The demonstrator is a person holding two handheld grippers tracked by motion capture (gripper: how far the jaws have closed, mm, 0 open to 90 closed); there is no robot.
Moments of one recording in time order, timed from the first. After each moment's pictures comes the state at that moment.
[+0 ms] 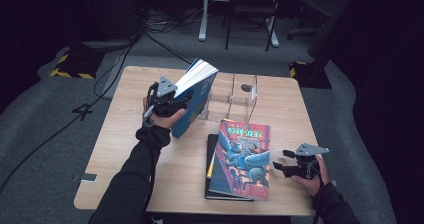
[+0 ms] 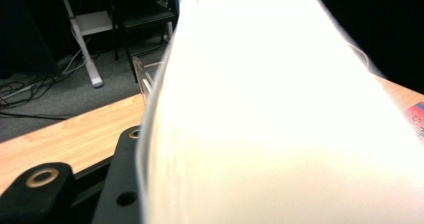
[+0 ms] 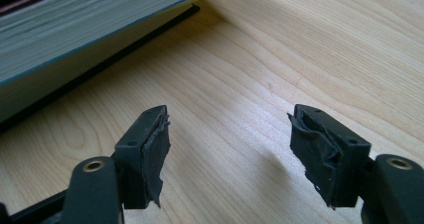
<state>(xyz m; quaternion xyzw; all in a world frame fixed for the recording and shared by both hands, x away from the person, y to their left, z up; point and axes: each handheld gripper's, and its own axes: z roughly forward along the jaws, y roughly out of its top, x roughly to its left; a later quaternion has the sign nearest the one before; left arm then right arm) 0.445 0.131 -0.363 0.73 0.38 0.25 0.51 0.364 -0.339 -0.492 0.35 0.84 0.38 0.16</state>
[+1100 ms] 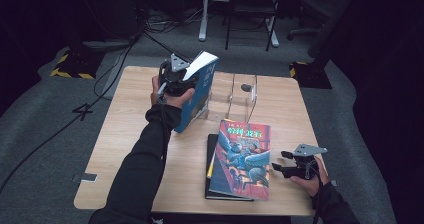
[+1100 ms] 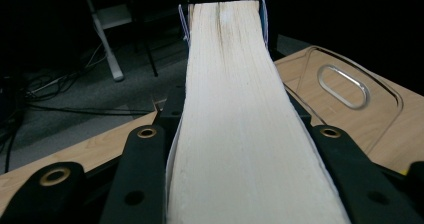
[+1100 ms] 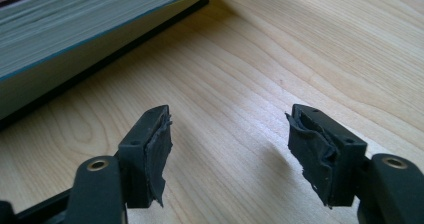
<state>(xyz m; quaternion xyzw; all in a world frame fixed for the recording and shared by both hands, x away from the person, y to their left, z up) 0.483 0.102 -0.317 0.73 0.41 0.28 0.47 0.364 -0.336 -0.494 0.34 0.85 0.38 0.15</state>
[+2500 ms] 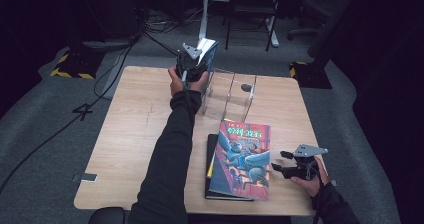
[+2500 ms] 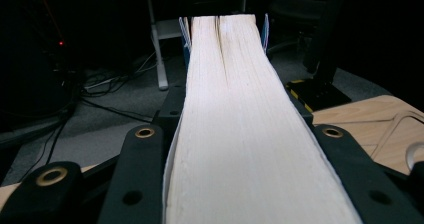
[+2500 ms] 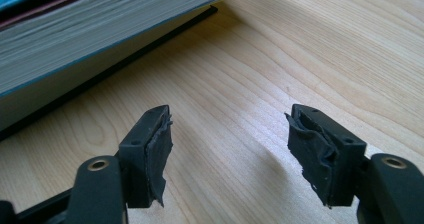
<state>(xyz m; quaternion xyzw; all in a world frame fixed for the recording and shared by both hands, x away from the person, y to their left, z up) 0.539 0.068 -0.334 0.67 0.48 0.35 0.45 0.361 -0.336 -0.492 0.33 0.85 0.39 0.15</state>
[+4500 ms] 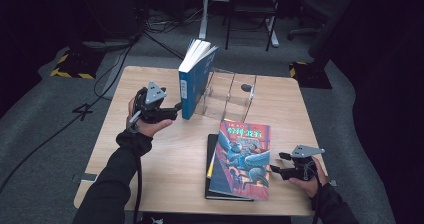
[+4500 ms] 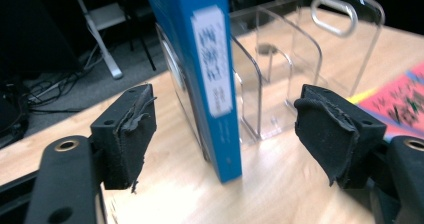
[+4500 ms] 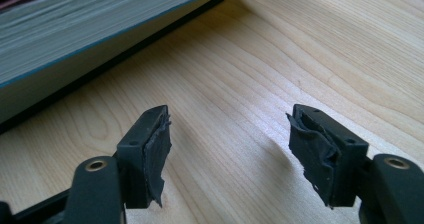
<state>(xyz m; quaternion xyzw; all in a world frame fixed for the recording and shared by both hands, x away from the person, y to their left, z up) 0.420 0.163 -0.375 0.77 0.35 0.27 0.45 0.361 -0.330 -0.494 0.33 0.86 0.37 0.14</state>
